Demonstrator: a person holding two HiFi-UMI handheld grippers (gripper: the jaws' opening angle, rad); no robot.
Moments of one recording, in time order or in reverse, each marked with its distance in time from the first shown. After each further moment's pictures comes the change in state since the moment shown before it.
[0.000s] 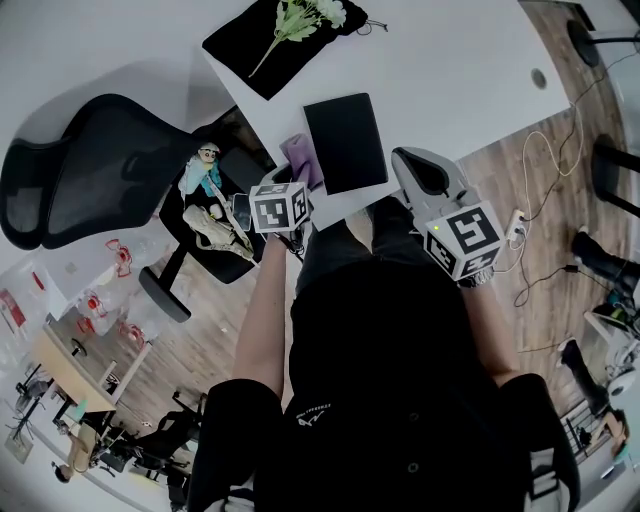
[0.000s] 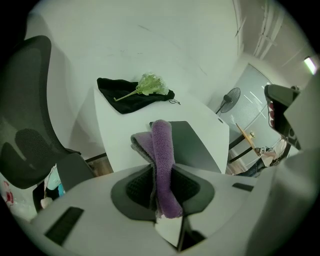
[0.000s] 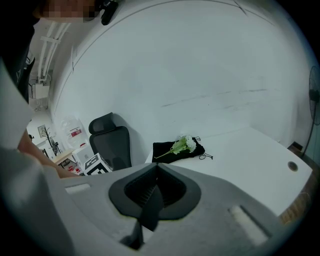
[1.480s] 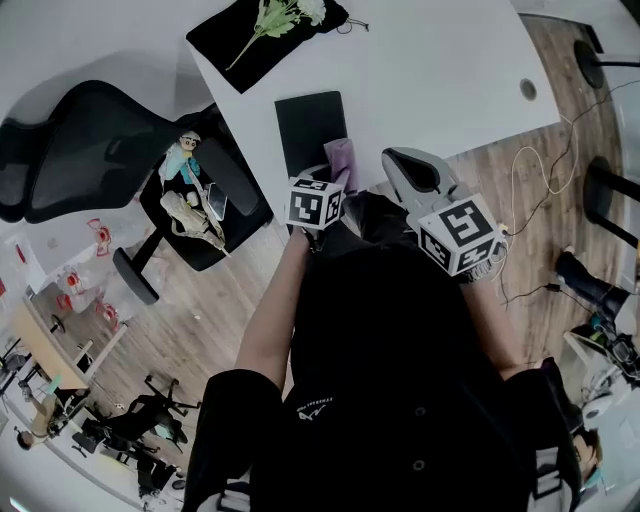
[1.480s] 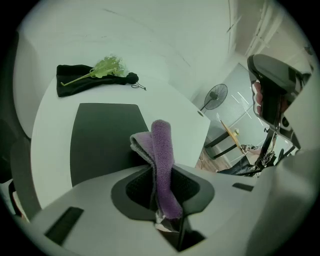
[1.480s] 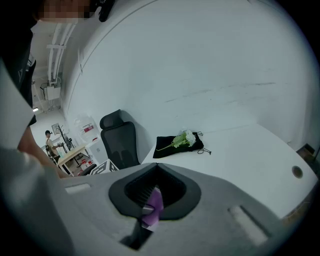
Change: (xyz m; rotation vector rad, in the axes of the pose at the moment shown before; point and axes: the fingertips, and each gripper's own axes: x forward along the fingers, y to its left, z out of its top) left arm 0.058 -0.154 -0.017 0.028 0.074 -0.142; right arm -0.033 -0.048 -0.016 -0.034 0.067 0.136
